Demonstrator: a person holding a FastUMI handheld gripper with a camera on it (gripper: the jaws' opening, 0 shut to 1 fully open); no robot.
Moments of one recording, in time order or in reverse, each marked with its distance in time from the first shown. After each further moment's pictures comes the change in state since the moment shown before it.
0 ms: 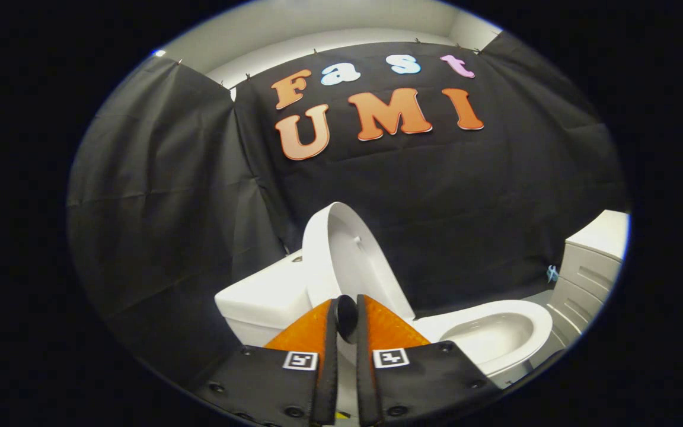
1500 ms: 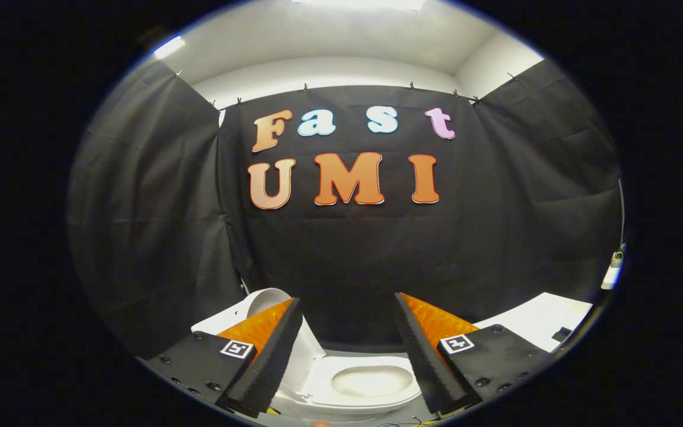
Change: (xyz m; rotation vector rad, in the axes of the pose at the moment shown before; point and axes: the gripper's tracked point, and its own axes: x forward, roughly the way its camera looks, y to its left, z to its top) arm -0.165 -0.131 0.262 -0.213 -0.158 -0.178
